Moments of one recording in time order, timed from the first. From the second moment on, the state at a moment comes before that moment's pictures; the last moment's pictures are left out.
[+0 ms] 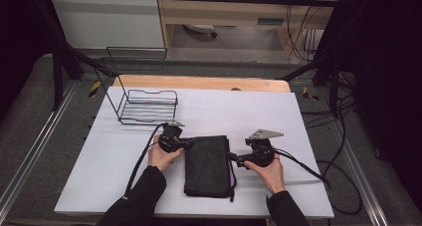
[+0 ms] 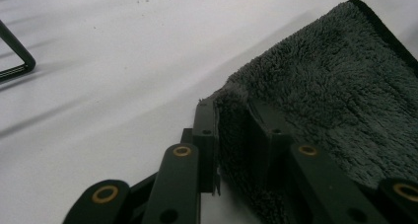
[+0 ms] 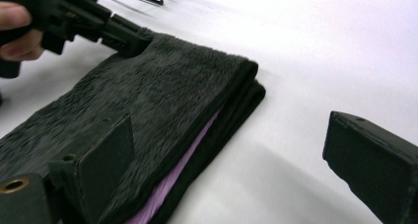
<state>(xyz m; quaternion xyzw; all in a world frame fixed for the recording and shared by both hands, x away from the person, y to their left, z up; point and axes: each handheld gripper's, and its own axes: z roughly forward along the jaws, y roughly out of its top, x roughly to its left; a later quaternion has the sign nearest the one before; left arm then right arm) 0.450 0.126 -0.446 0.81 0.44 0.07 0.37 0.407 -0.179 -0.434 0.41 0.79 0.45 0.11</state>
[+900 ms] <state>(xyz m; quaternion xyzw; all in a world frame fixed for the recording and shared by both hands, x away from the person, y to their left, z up) 0.448 0.125 -0.447 0.82 0.43 0.09 0.37 0.443 -0.147 -0.456 0.45 0.79 0.42 0.07</state>
